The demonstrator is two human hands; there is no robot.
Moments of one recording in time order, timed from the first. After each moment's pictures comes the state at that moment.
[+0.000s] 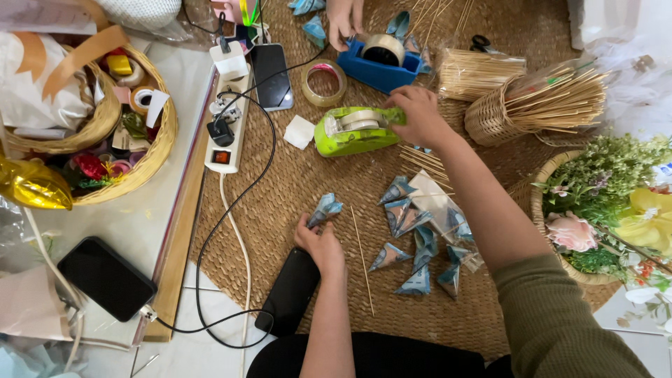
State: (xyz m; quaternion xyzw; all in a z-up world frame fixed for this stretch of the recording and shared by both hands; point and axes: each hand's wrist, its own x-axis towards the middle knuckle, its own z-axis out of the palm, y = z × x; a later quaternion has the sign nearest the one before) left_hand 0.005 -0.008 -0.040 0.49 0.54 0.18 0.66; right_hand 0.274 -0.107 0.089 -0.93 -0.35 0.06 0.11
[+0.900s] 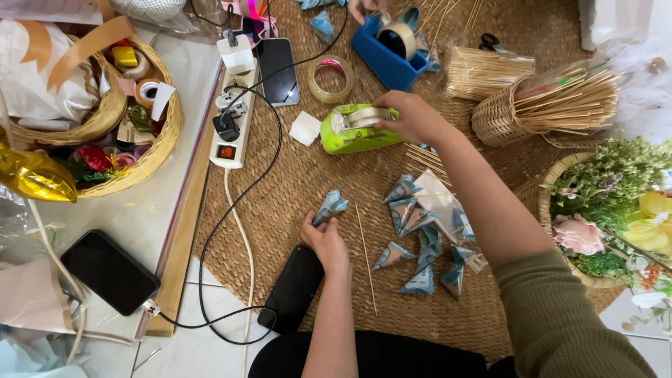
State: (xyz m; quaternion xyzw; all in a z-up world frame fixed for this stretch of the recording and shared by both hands) left_hand 0.005 -0.004 -0.005 0.45 0.55 0.15 0.69; right_hand 0.255 -0.068 0.132 -0.88 -0.36 0.21 0.21
